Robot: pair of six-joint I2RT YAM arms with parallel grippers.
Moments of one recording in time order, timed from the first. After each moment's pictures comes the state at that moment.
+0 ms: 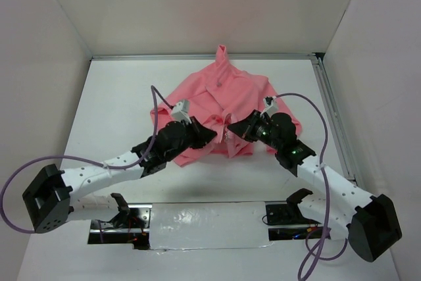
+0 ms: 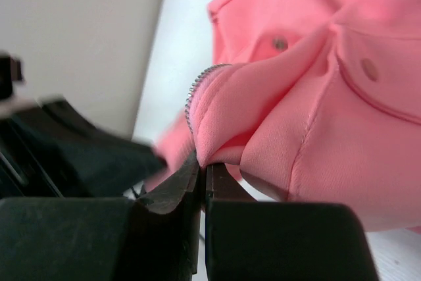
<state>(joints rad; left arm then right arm) -0.90 1.19 0.74 0.20 -0.20 -0.93 0.50 0.93 0.52 0.18 -0.25 0.90</state>
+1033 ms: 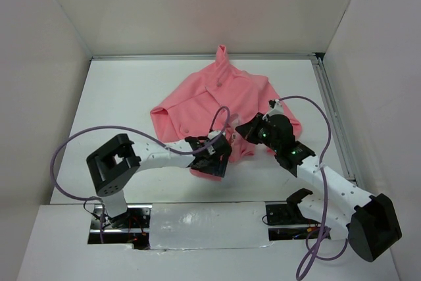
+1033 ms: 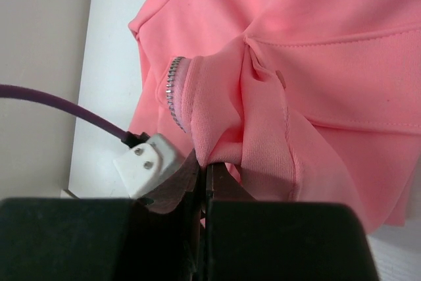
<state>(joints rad) -1.04 1.73 1.05 -0.48 -0.15 -0.76 0.50 0.95 0.51 0.06 -0.05 0.82</state>
